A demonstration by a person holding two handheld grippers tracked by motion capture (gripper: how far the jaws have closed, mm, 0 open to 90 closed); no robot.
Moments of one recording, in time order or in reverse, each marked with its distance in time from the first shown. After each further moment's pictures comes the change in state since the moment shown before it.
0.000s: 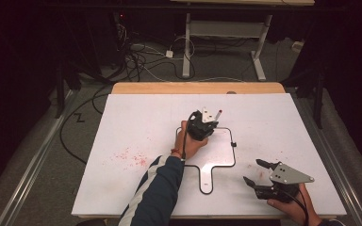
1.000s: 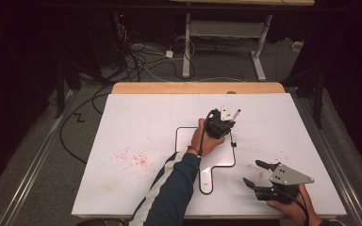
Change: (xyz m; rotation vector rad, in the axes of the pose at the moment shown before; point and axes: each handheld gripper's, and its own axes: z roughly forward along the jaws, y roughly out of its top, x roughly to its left) left arm -0.038 0.037 0.048 -0.010 -0.084 0.039; right arm 0.002 0.000 -0.001 -0.002 0.018 -0.001
